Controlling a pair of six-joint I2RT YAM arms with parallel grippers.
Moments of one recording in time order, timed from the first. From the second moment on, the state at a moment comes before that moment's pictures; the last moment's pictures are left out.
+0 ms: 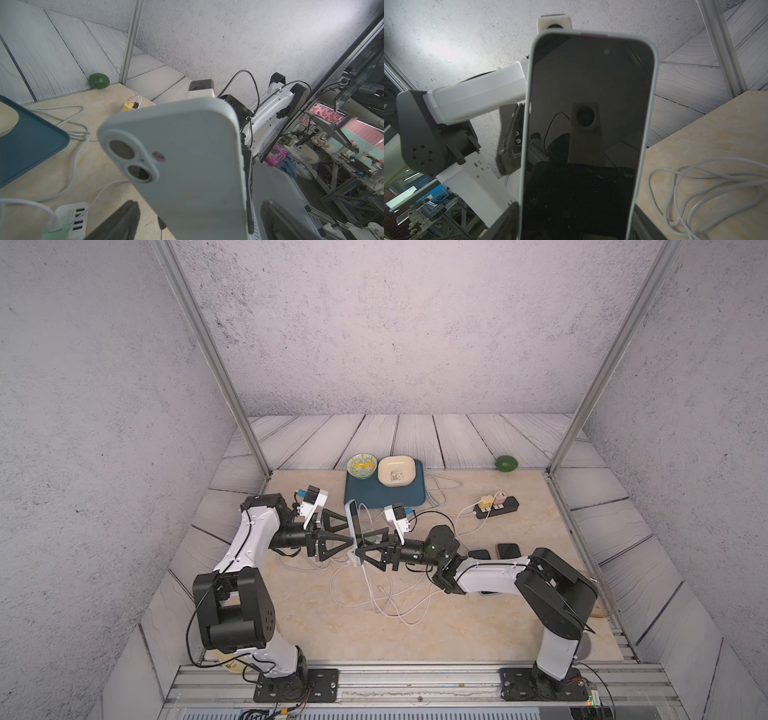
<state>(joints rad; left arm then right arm) 0.09 1.59 1.31 -1.68 1.51 1.51 0.89 1.83 0.97 1.09 -0.65 0.72</state>
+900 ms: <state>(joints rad) 0.06 1.60 1.31 -1.68 1.52 1.51 0.92 1.86 1.00 1.10 -0.70 0.72</state>
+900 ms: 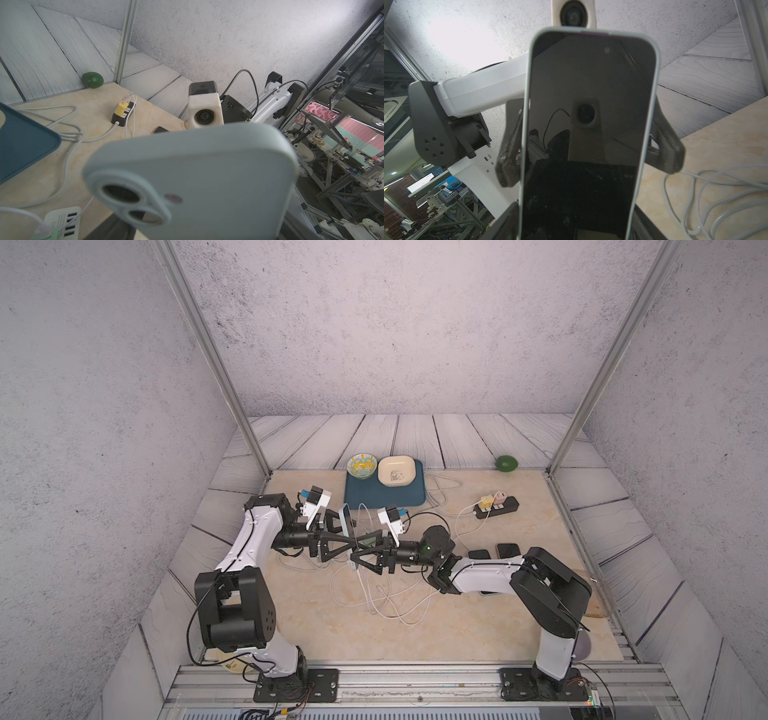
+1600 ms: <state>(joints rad) 0.06 1.61 1.31 -1.68 1.50 1.50 0.89 1.86 0.97 1.10 -0.73 0.68</state>
